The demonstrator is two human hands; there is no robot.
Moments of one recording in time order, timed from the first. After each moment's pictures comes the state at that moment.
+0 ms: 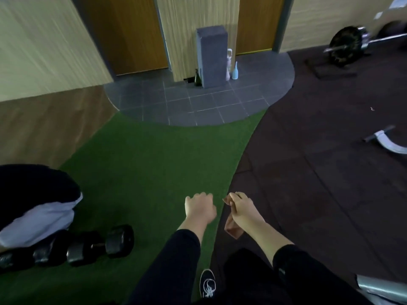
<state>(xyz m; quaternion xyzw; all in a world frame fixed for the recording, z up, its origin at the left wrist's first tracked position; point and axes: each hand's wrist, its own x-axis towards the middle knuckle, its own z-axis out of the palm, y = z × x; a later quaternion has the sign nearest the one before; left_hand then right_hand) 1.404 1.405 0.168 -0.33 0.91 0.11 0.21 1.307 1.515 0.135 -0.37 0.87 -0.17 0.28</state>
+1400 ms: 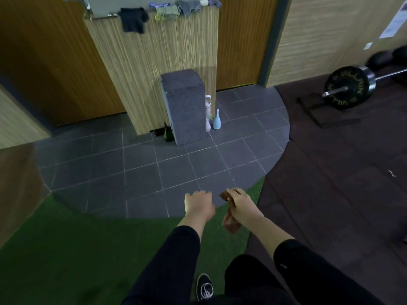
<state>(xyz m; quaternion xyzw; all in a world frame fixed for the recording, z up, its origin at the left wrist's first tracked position) 0.638 0.822 0.158 -0.26 0.94 0.10 0.22 0.551 0.943 0.131 -0.35 0.88 -0.20 0.25</state>
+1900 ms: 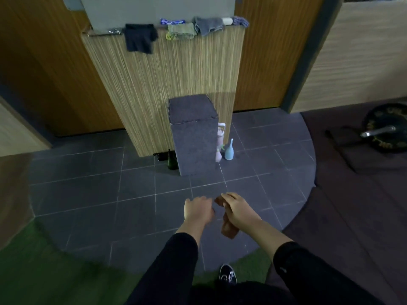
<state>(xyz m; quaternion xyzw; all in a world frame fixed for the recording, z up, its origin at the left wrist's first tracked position) 0.361 0.609 0.144 -0.31 0.92 0.14 0.19 0.259 0.715 0.122 -0.43 0.83 -0.21 0.27</state>
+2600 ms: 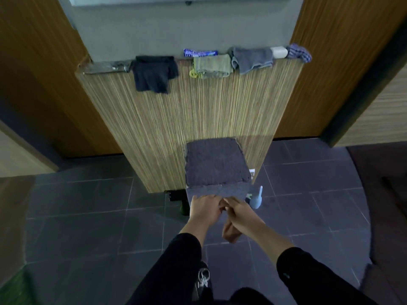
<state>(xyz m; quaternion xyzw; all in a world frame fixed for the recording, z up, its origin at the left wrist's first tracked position) 0.119 0.241 0.146 -0.33 0.93 0.13 0.08 0.017 0.338 0.137 -0.47 0.80 -0.21 0.30</state>
